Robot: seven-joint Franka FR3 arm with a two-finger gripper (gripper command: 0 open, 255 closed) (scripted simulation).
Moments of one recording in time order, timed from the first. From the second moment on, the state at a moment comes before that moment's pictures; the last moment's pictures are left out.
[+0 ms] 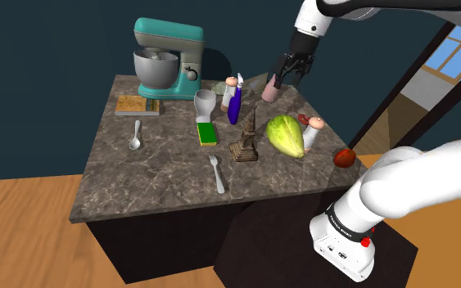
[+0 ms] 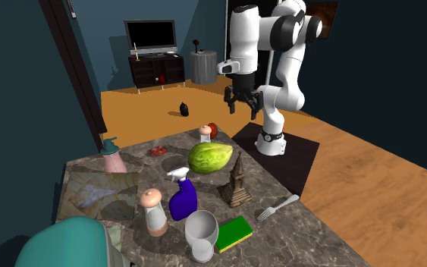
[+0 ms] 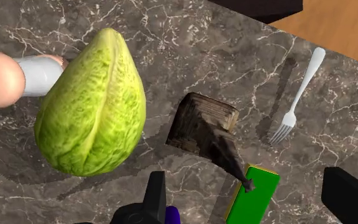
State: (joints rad) arm 0.00 -0.52 -0.05 -2.30 0.04 1.76 0.05
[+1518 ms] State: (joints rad) arm -0.05 0.29 -0.08 -1.68 0.01 2.00 0.22
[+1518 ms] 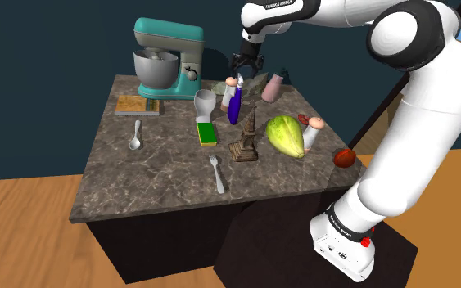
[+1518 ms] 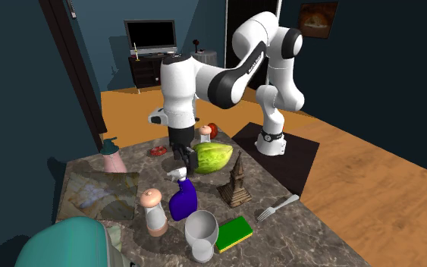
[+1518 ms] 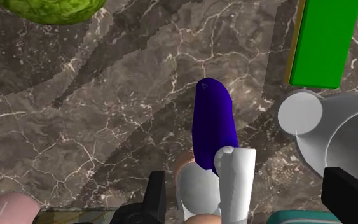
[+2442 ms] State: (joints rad) arm -0.05 0.32 -0.08 -1.71 0.02 2.07 0.22
